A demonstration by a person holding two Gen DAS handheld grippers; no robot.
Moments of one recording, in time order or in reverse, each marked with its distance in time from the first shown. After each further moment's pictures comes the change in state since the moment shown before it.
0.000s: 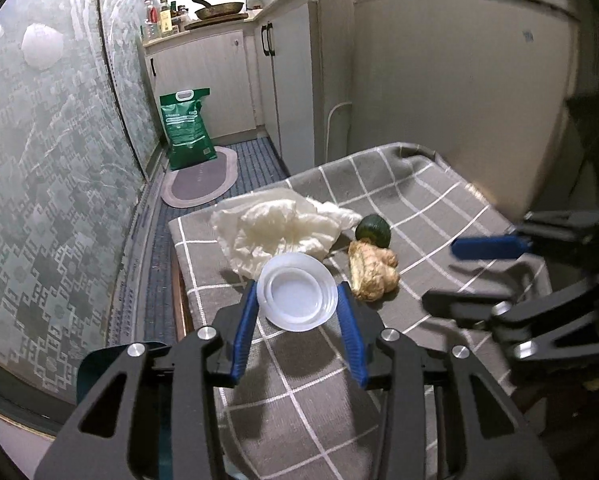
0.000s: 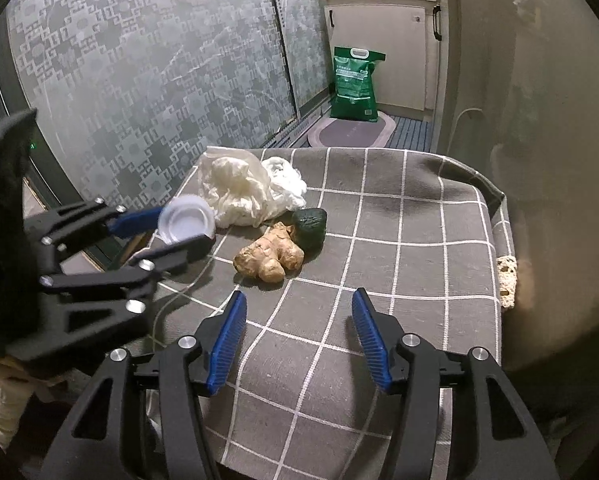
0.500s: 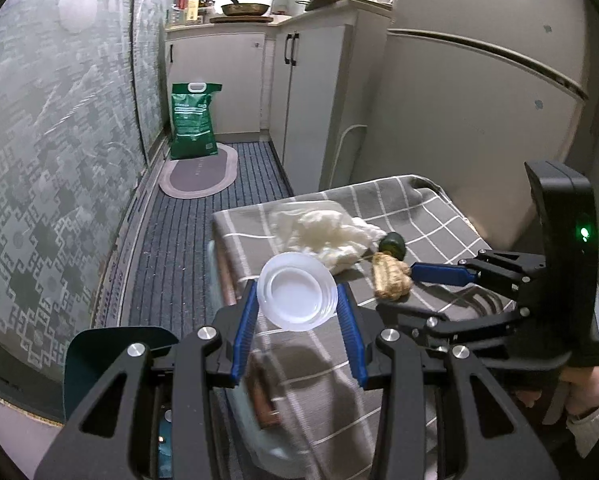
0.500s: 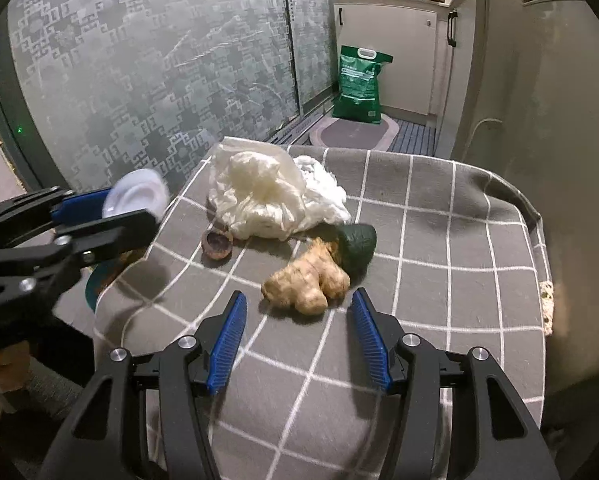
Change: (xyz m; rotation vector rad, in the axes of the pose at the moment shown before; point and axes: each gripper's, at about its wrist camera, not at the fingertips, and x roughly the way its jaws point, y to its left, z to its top) left arm -0.029 0.046 -0.006 -0.129 -0.029 -0.059; right arm 0.033 0.030 0.015 -0.026 0.000 -0.045
